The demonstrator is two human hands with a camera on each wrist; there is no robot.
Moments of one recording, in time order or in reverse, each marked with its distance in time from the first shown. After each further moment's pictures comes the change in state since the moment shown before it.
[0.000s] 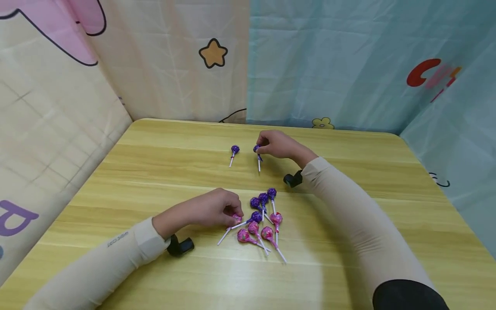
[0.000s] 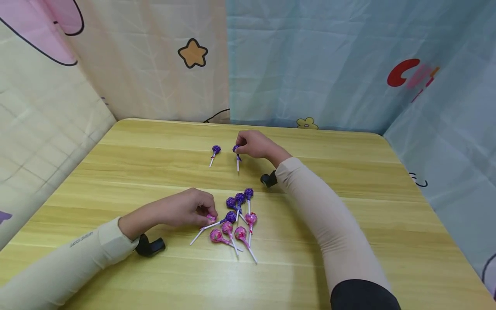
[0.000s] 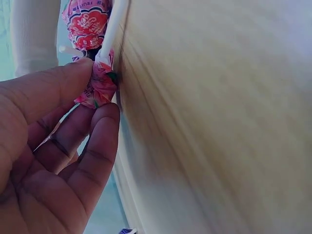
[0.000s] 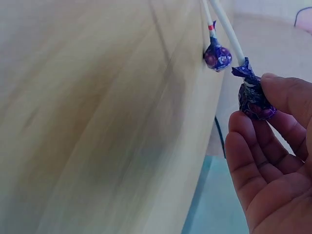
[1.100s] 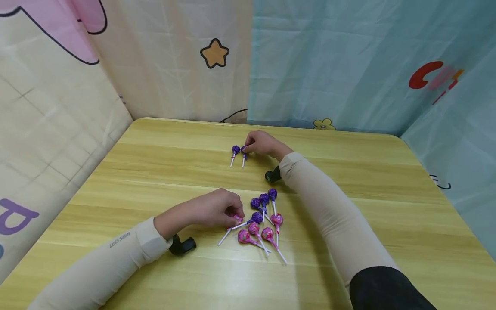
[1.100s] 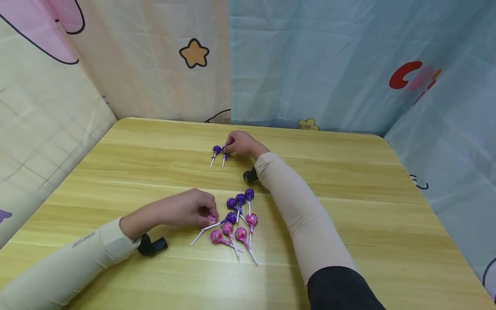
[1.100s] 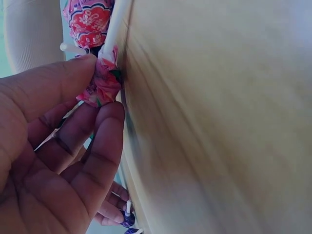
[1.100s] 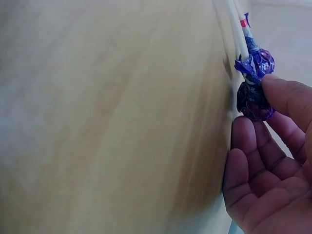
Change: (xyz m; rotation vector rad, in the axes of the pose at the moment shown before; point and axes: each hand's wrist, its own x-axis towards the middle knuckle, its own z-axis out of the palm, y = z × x) left_hand 0.003 0.003 -0.002 0.001 -0.010 -0.009; right_hand 0.055 0.001 0.027 0.156 -0.017 0.099
